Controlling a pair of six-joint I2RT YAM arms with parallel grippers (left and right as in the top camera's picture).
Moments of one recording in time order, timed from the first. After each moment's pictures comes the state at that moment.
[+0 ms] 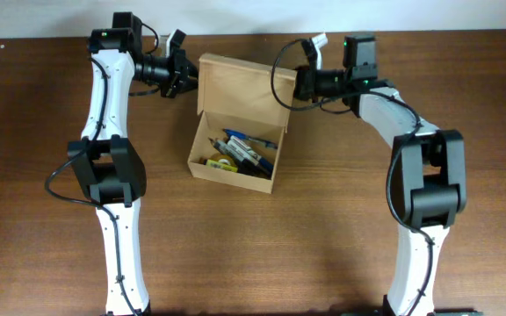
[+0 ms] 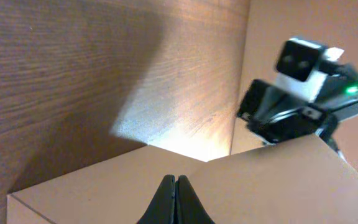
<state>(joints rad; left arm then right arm) 0.03 2.66 2.62 -1.40 1.08 -0.11 0.11 2.26 1.66 -0.05 -1.24 0.61</state>
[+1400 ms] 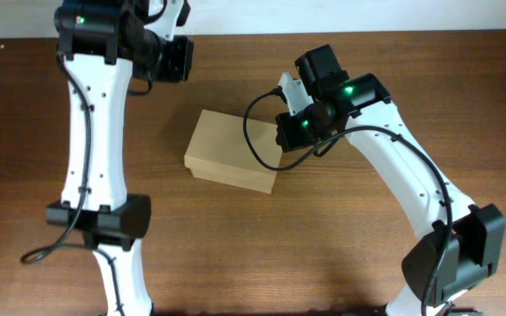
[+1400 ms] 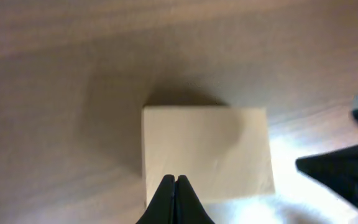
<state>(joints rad) -0.16 2.16 2.69 -1.68 0.24 0.00 0.41 1.82 1.68 -1.09 -0.34 0.11</state>
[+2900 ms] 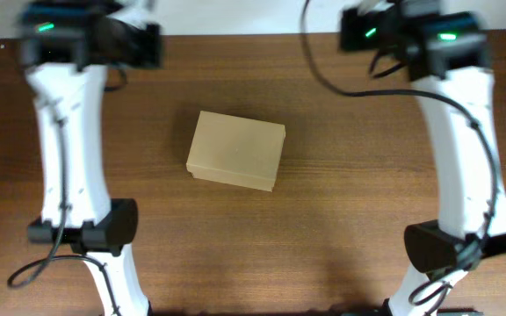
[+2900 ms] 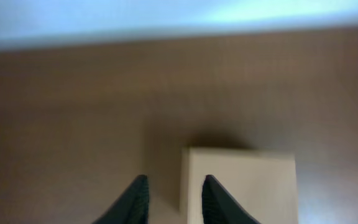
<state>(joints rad) -0.06 2.12 2.84 -1.60 0.16 -0.01 0.18 1.93 2.45 -1.16 -0.05 0.09</state>
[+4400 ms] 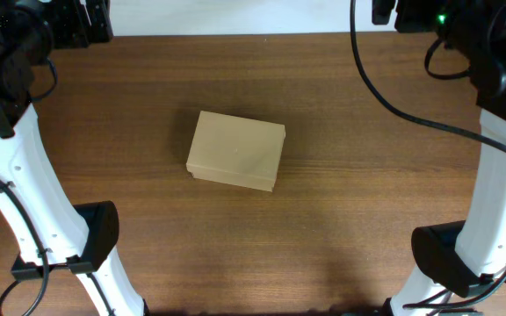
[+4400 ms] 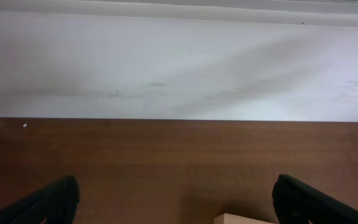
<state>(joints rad) 0.08 2.08 3.13 -1.57 0.14 -0.02 0.13 1.91 2.79 -1.31 -0.05 0.08</state>
